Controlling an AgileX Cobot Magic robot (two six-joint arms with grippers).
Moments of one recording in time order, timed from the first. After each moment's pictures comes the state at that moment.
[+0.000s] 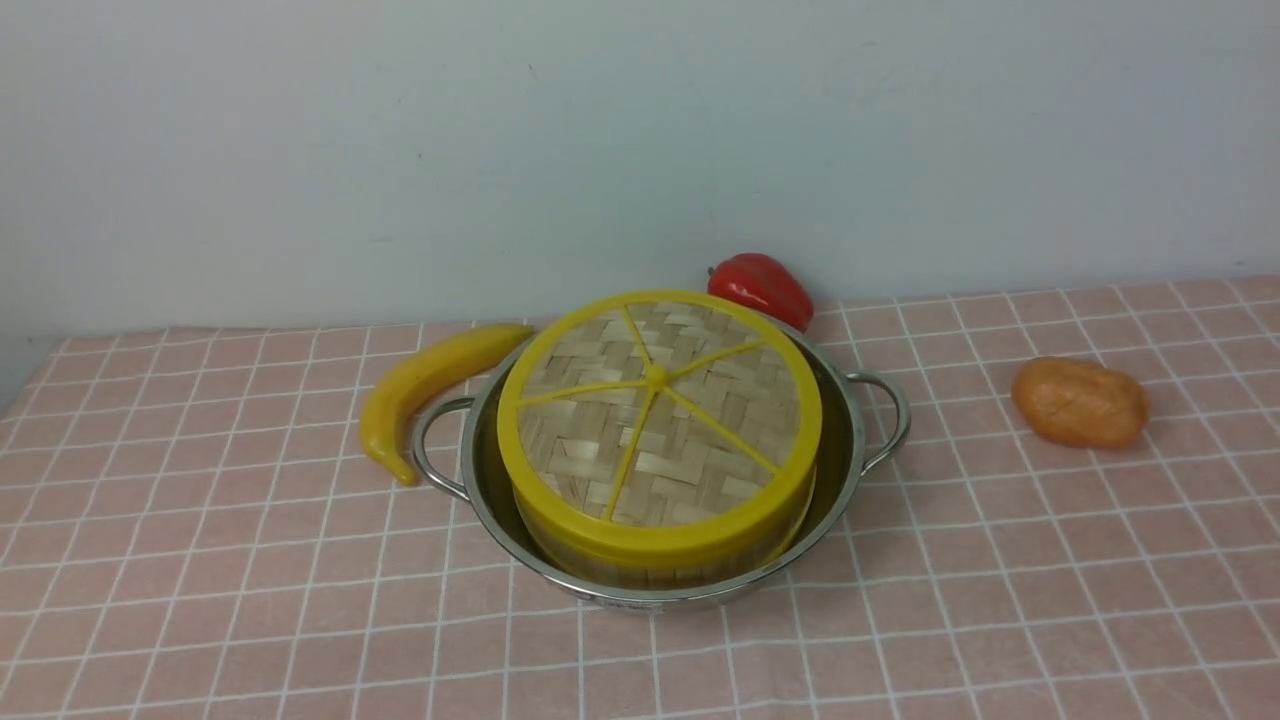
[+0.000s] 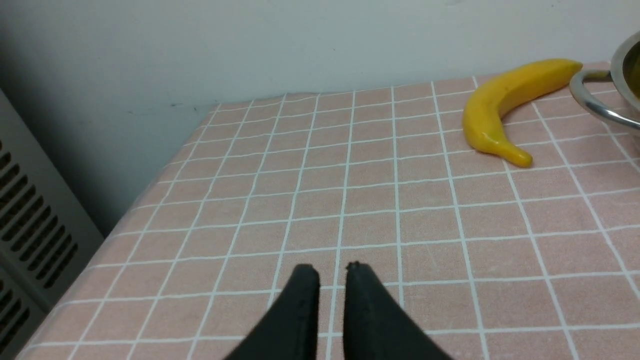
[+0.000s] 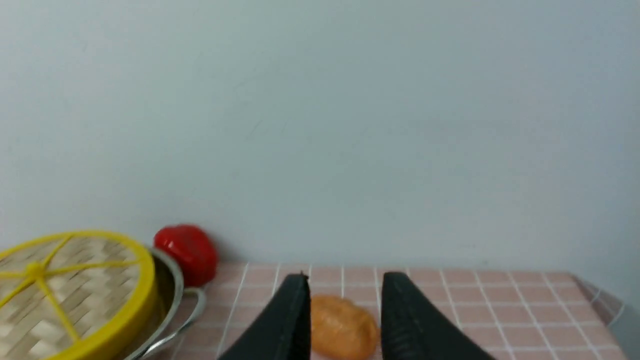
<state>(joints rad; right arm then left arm) 0.06 0.00 -0.36 -0.06 0.53 0.17 0.17 0.00 0.01 0.14 0.34 0.03</state>
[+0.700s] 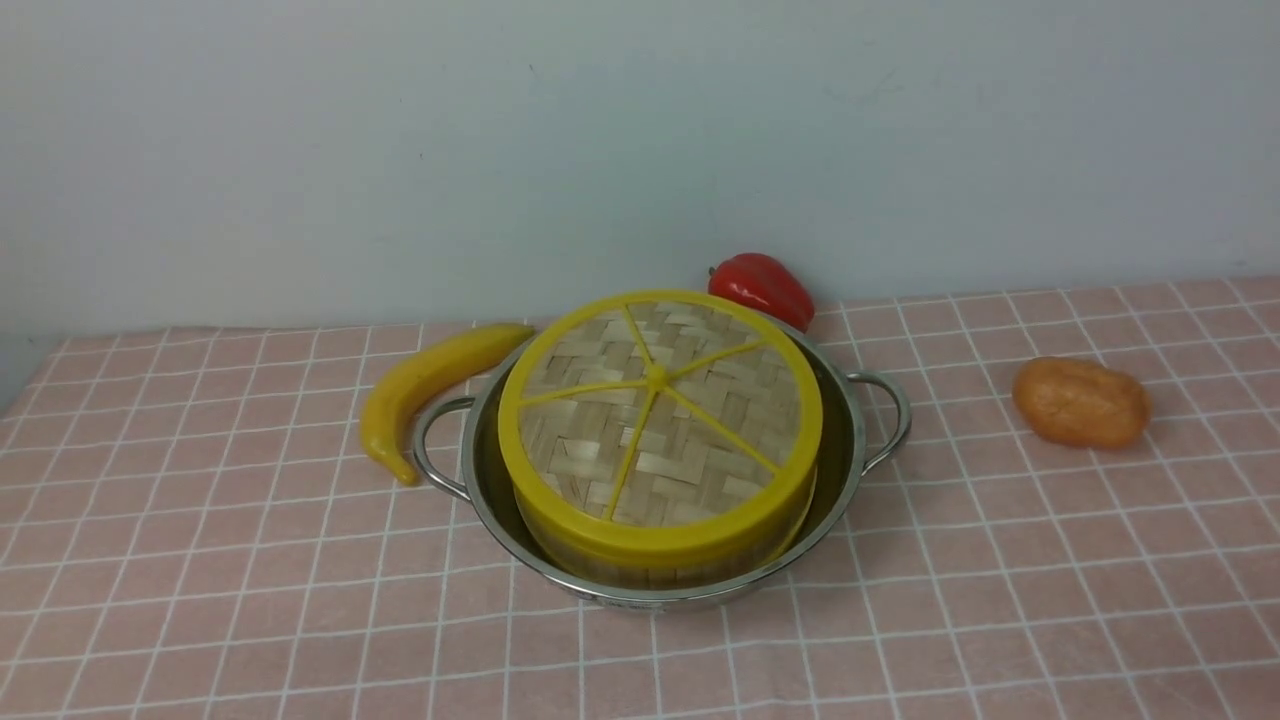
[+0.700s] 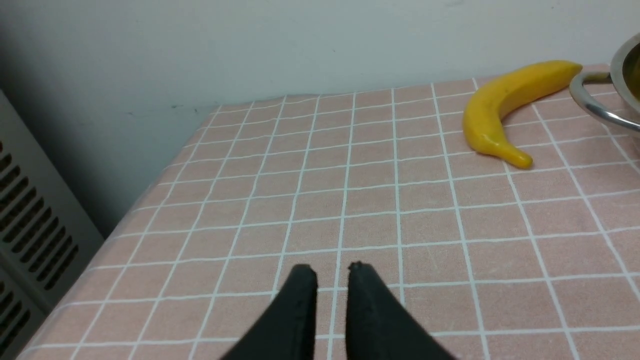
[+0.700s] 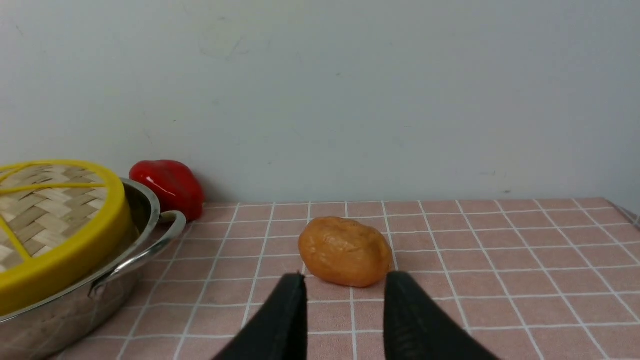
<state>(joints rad) 0.04 0.00 0.01 -0.03 0.22 0.18 0.17 0.00 0.01 0.14 0.34 0.03</state>
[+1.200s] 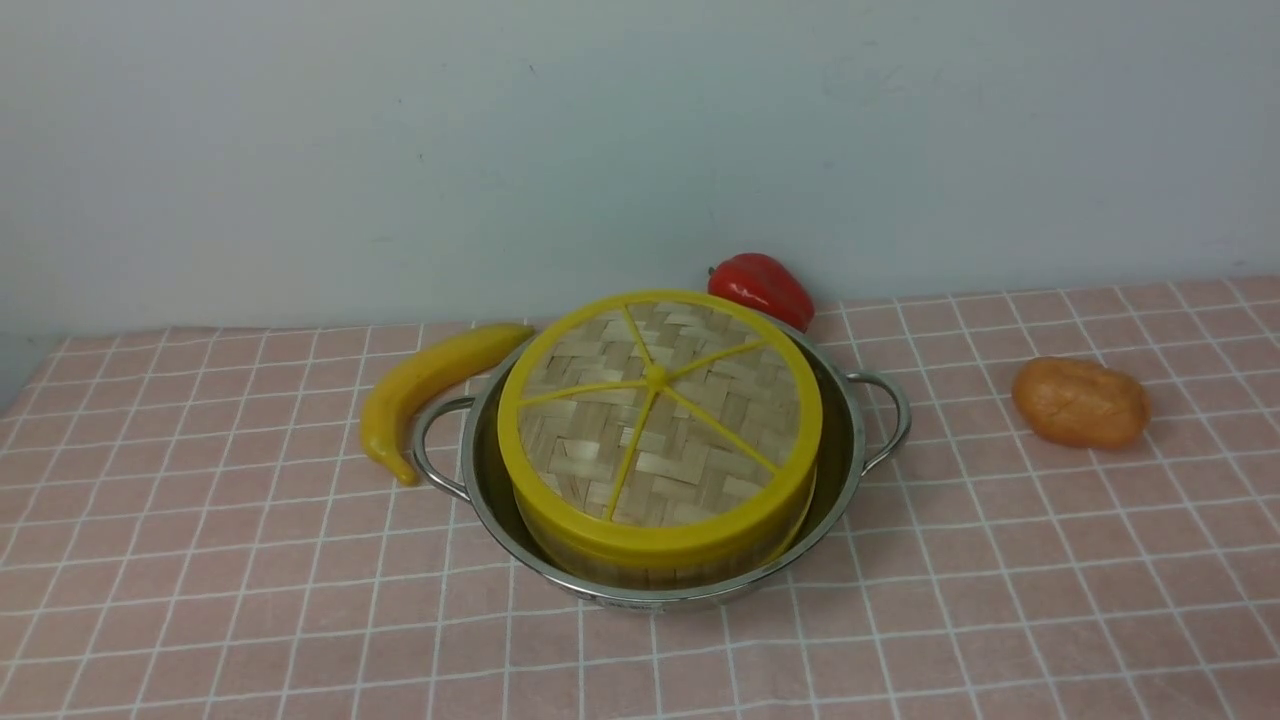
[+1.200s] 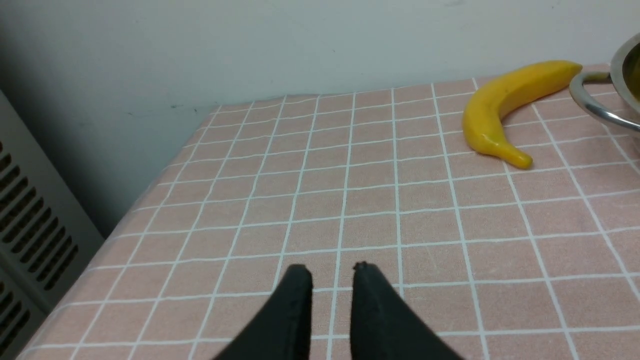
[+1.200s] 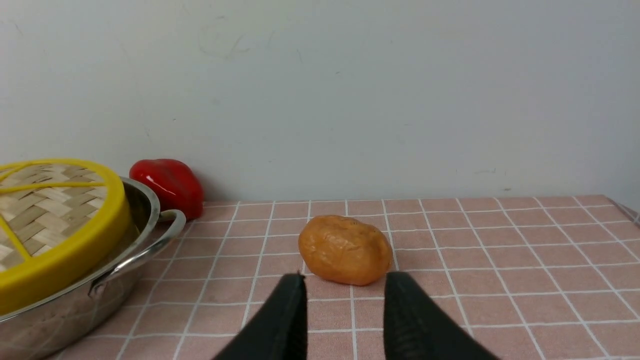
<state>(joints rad) 0.04 0.00 0.01 -0.03 0.22 0.18 0.17 0.00 0.01 0.14 0.34 0.03</state>
